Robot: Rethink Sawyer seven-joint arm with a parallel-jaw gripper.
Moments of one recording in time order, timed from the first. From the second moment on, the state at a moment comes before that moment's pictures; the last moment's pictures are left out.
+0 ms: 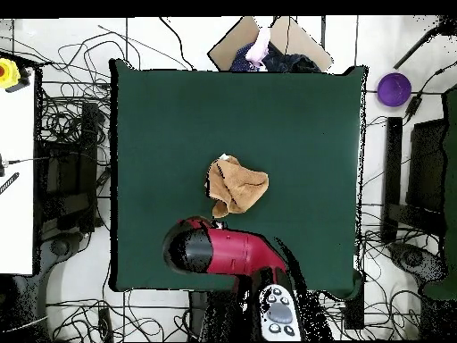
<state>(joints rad) -0.15 -0.81 0.00 2.07 -0.04 0.33 1.57</state>
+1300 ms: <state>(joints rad) -0.18 -0.82 0.00 1.86 -0.04 0.49 1.57</state>
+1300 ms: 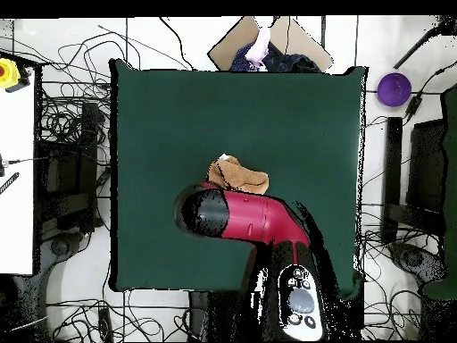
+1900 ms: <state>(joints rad) -0.18 -0.77 0.00 1.78 -0.04 0.49 1.57</state>
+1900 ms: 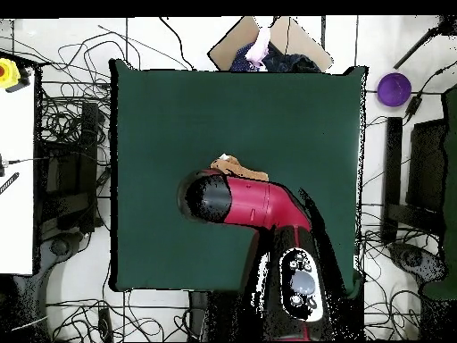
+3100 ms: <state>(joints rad) -0.18 -0.74 0.00 1.78 -0.04 0.49 1.57</state>
